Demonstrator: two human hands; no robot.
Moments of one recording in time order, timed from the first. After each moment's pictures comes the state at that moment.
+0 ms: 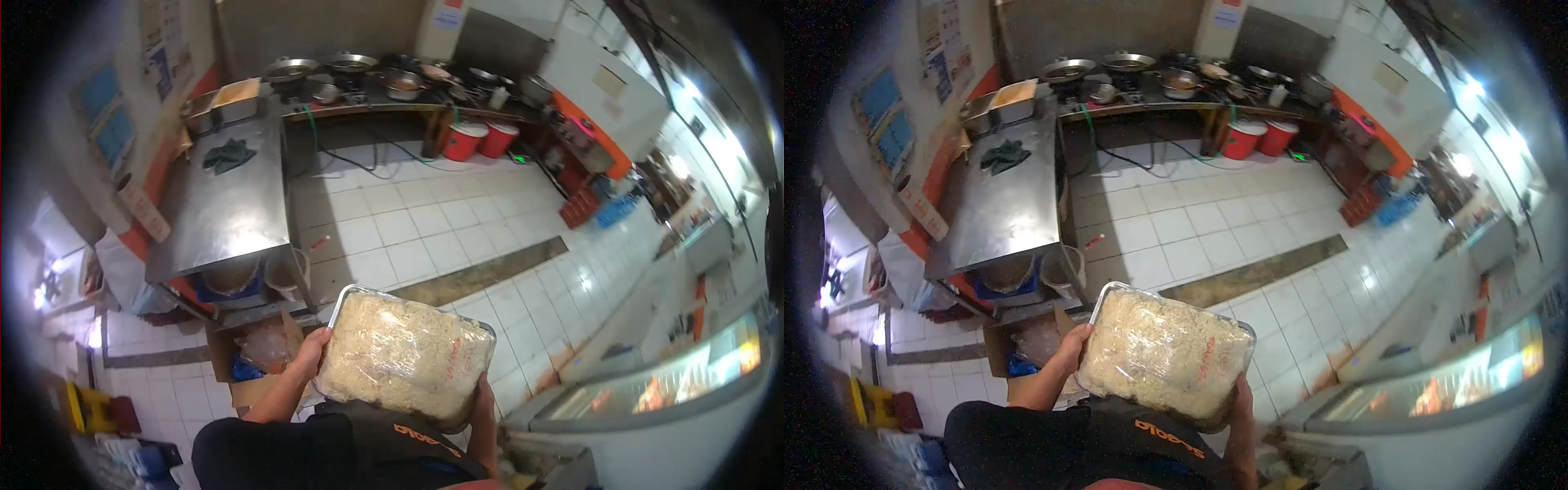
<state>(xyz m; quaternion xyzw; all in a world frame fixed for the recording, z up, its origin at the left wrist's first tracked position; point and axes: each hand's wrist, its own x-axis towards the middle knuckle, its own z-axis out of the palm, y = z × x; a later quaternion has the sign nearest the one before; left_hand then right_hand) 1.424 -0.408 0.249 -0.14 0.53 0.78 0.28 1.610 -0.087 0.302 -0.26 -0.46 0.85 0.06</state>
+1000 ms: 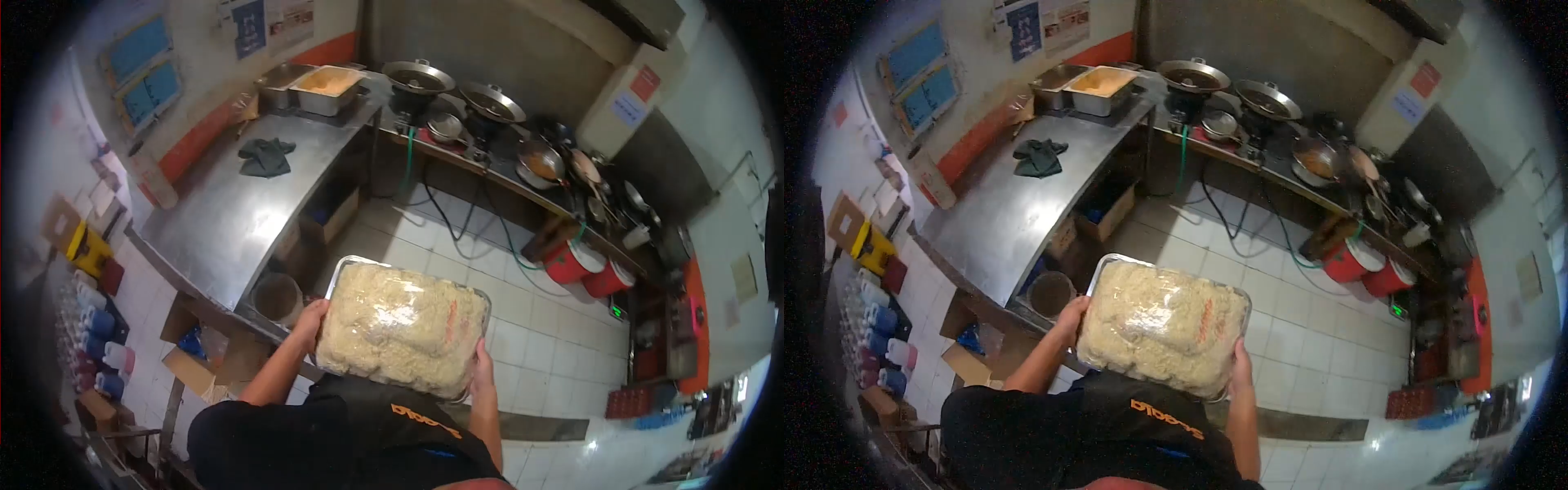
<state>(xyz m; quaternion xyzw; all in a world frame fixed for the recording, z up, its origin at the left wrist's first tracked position) 1.053 -0.234 0.281 -0.32 0.43 0.85 0.01 0.971 0.120 0.298 -0.11 -0.52 0.81 -0.24</state>
